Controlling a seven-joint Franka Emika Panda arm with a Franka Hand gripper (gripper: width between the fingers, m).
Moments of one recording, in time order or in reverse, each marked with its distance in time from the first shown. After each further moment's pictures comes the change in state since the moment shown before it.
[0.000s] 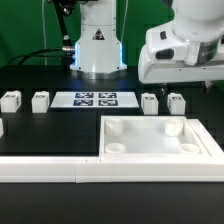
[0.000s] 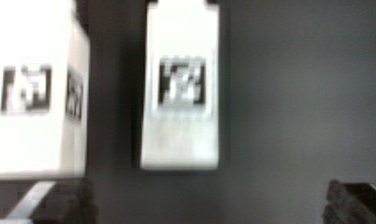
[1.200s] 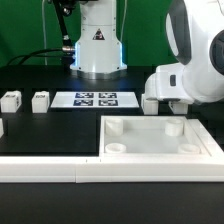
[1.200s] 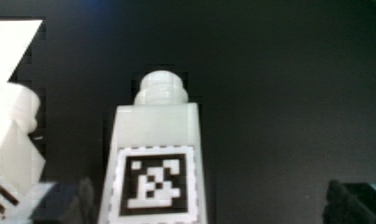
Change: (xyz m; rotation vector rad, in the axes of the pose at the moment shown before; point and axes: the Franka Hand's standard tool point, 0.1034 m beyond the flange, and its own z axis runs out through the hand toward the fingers) arm -0.005 -0.010 0.046 -0.033 -0.399 0.040
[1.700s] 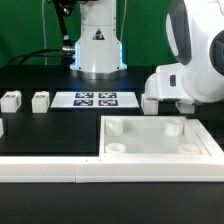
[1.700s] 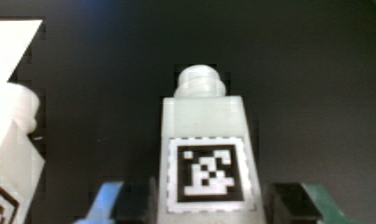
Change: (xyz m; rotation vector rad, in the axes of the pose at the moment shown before) arm 0.000 0.000 0.000 0.000 0.000 0.000
